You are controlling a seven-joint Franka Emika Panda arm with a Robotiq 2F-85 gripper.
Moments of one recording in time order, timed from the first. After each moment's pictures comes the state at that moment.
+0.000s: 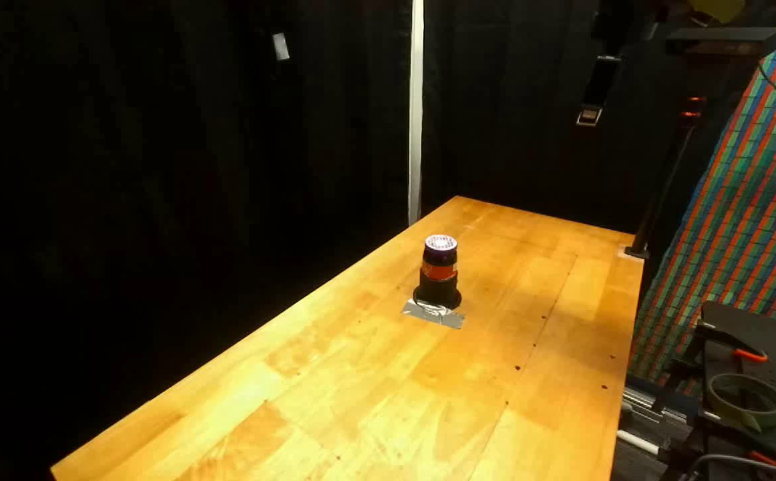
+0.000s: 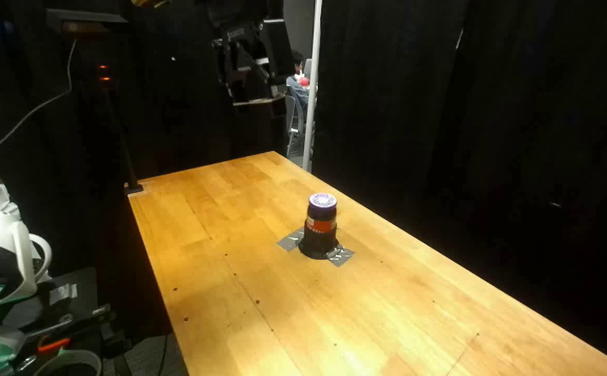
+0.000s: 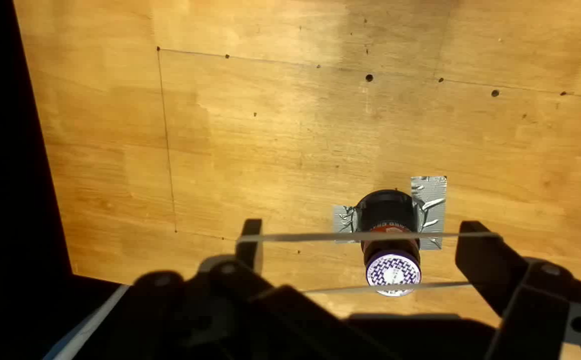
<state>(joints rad) 0.01 -0.36 0.12 -2.26 -0.17 2.03 0.03</state>
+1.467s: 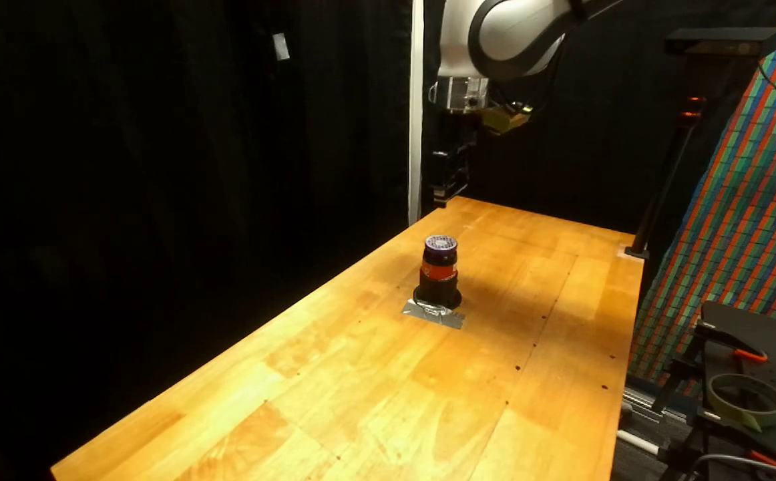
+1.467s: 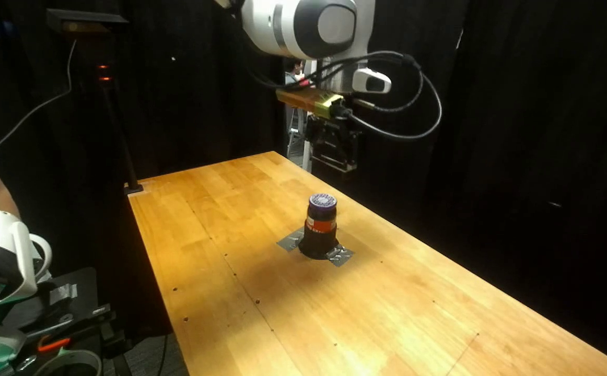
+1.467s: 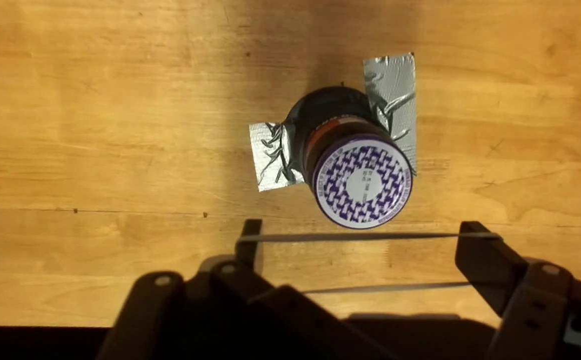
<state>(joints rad) 0.05 0.42 0.09 -1.66 -0.03 2.12 0.02</state>
